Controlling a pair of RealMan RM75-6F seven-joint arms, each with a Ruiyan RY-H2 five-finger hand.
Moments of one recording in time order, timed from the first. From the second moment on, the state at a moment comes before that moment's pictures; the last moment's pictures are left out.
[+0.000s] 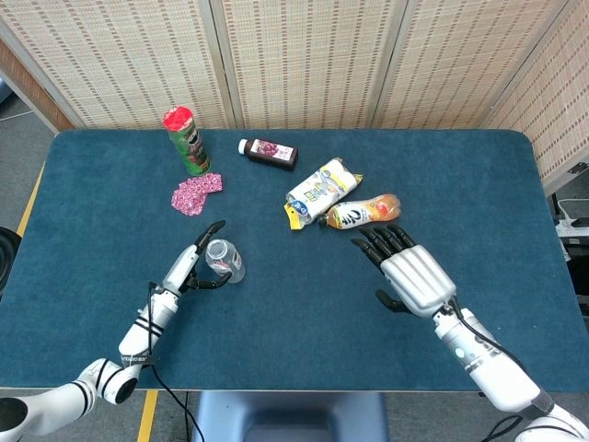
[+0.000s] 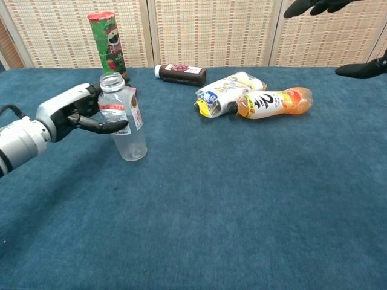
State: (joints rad) left arm -0.66 -1.72 -0.14 -1.02 1.48 1.09 -0.92; right arm 0.68 -0.82 0.10 -2.27 -1.10 1.05 -0.49
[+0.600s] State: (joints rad) left arm -0.58 -1.61 -0.11 -1.08 1.50 1.20 -0.79; right arm 0.58 -0.80 0.07 -2.24 -1.21 1.13 -0.41
